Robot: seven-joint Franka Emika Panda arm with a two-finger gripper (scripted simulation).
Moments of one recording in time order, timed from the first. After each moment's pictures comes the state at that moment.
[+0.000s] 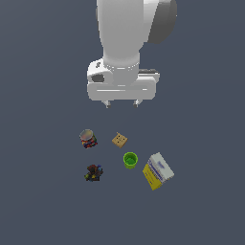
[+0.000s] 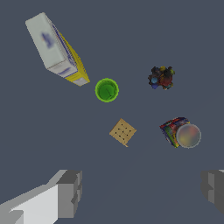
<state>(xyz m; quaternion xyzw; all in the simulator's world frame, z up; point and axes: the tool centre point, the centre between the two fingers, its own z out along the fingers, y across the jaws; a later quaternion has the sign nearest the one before) -0.012 -0.001 0.308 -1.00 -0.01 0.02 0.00</state>
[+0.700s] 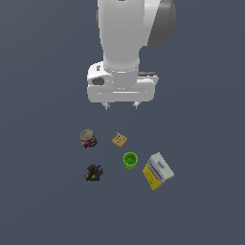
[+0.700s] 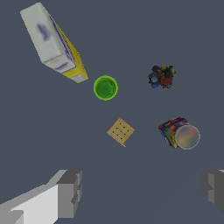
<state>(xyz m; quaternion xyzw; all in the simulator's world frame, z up) -0.012 -0.004 0.301 -1.00 -0.02 0.03 0.00</state>
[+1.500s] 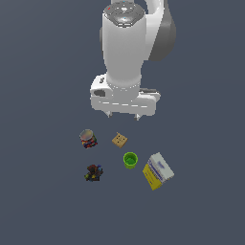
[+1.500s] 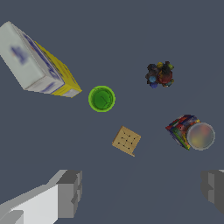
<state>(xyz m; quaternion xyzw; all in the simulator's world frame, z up) 0.009 0.003 0.272 -1.00 0.07 0.03 0.00</state>
